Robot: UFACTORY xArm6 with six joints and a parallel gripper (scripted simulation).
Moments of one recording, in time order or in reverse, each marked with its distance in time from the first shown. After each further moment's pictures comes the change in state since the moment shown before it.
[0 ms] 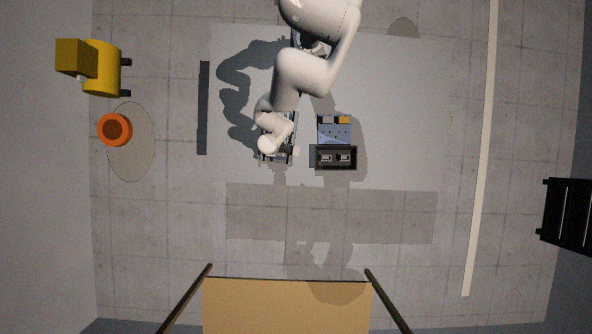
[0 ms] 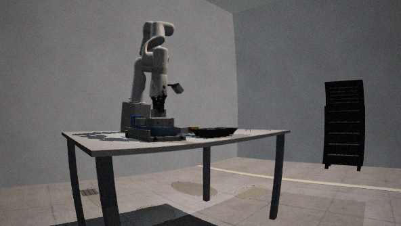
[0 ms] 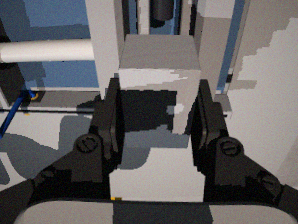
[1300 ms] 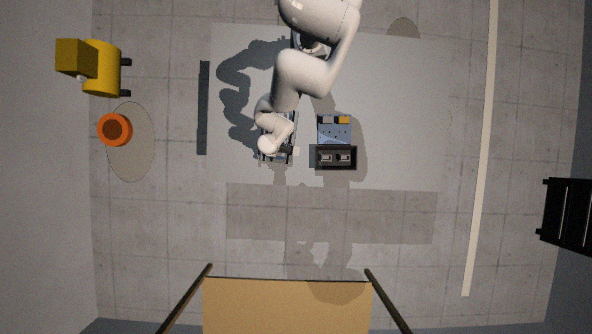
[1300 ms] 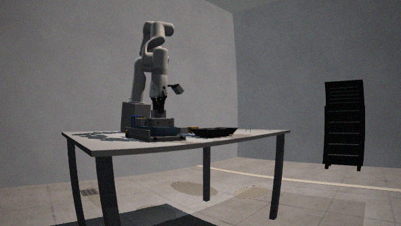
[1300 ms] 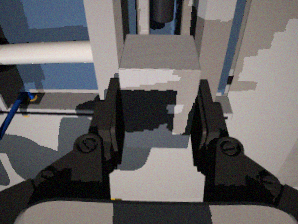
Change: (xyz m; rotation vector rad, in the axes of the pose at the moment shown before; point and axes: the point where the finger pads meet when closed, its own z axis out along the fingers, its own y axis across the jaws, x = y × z) arm 0.000 0.000 0.003 0.000 0.000 0.000
